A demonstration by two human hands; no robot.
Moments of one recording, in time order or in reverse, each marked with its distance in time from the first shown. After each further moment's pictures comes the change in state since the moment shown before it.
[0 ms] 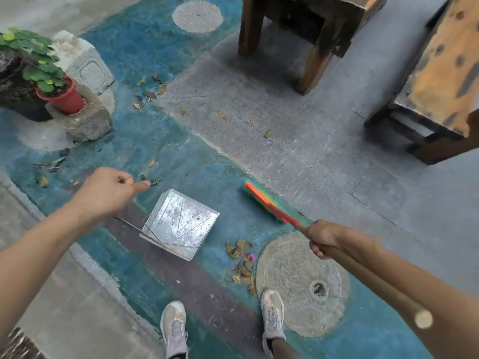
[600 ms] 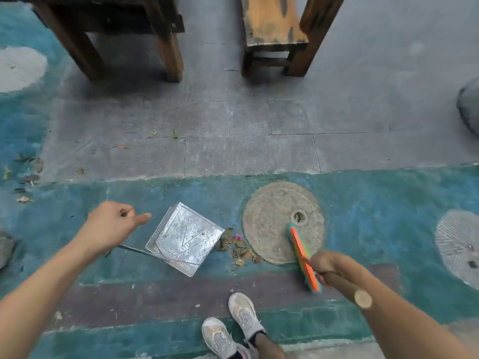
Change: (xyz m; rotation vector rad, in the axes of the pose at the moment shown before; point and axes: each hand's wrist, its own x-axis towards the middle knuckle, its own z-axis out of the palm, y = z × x) left_hand 0.015 0.103 0.040 0.409 -0.363 0.499; right_hand -0.054 0.184 0.154 0.575 0.113 0.425
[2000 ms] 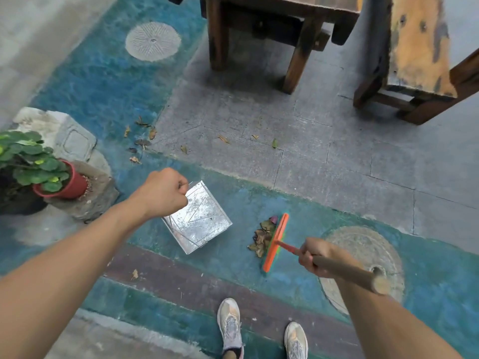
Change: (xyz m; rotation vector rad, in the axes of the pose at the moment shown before) left_hand 0.093 -0.256 -0.217 0.080 0.031 0.123; right_hand -0.151 -0.334 0.246 0.397 -0.308 -0.163
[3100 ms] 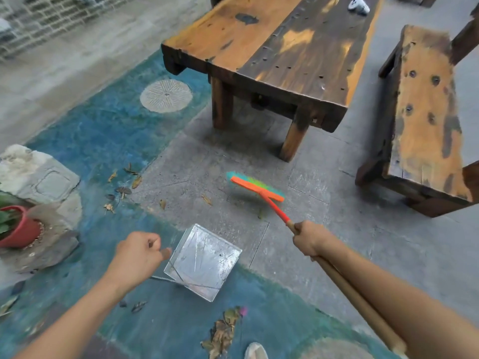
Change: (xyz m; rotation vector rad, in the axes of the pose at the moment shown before) left_hand 0.169 0.127 0.042 -0.298 0.290 -0.449; right_hand 0.072 -0.365 -0.118 -1.316 0.323 -0.620
